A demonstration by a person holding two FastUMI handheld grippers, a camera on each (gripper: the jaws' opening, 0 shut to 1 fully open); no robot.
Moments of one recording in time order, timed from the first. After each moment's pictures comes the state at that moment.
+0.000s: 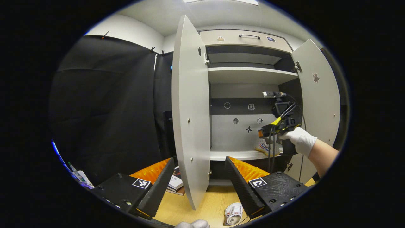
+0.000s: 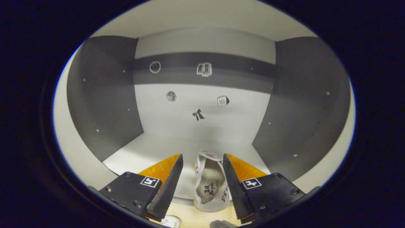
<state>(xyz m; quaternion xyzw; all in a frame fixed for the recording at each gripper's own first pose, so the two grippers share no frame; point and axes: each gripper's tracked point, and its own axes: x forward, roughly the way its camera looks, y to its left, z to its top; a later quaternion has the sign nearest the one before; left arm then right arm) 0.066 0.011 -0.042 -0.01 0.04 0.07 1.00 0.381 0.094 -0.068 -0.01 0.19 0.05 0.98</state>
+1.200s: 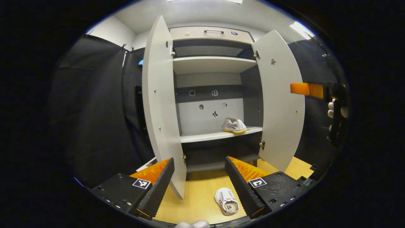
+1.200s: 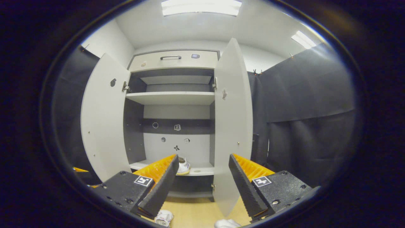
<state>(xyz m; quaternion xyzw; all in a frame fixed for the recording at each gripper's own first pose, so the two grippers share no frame) 0.014 -0.063 -0.135 0.02 0.07 -0.10 0.99 0.022 -0.022 0.000 0.03 -0.05 -0.04 1.00</state>
